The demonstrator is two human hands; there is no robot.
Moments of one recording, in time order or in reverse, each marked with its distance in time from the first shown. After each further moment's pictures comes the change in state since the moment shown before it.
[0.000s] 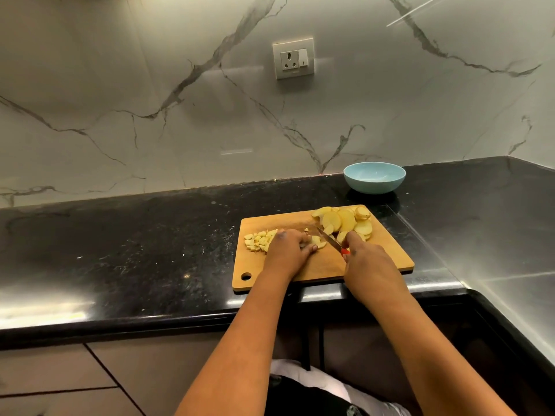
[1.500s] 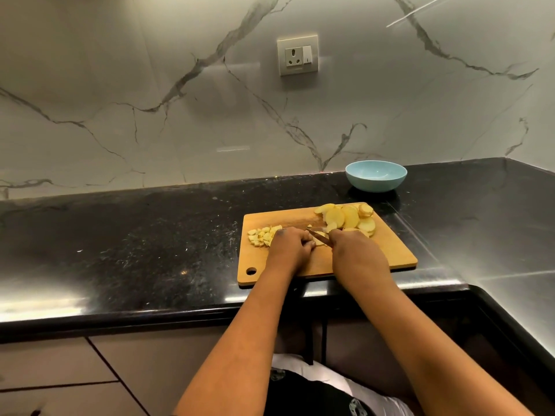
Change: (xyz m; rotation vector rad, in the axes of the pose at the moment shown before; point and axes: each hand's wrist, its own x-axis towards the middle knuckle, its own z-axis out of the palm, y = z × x) left_hand -0.007 -0.001 -0.006 -0.068 0.006 -0.023; right_hand -0.001 -0.043 -0.011 -0.240 -0.059 -0.033
